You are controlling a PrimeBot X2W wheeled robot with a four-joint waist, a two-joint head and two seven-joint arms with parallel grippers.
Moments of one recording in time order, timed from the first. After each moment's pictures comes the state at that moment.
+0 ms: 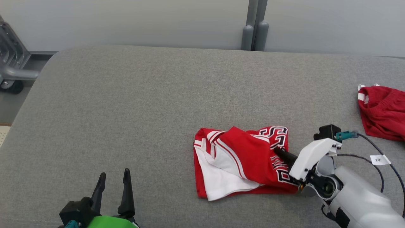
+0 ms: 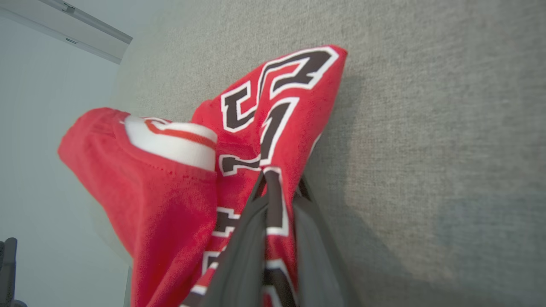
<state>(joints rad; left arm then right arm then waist) 0.13 0.06 -0.23 0.07 -0.46 0.12 -0.25 -0.41 -0.23 0.69 0.76 1.19 0.11 0.17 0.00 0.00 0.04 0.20</state>
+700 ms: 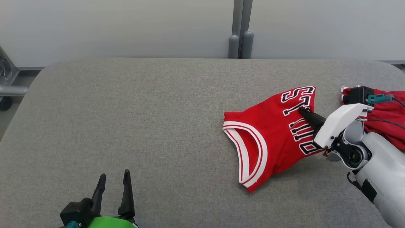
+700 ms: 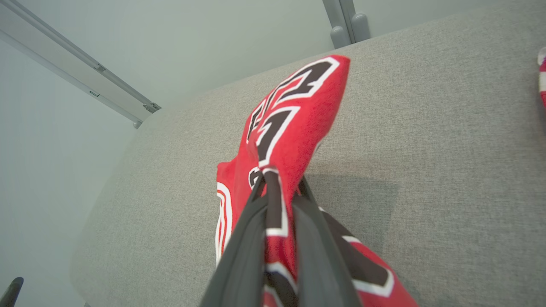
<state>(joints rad) 0.14 0.05 -0.22 0.08 -0.46 0.12 -0.25 -0.53 -0.38 0.67 0.66 1.14 0.11 0.13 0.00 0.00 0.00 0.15</state>
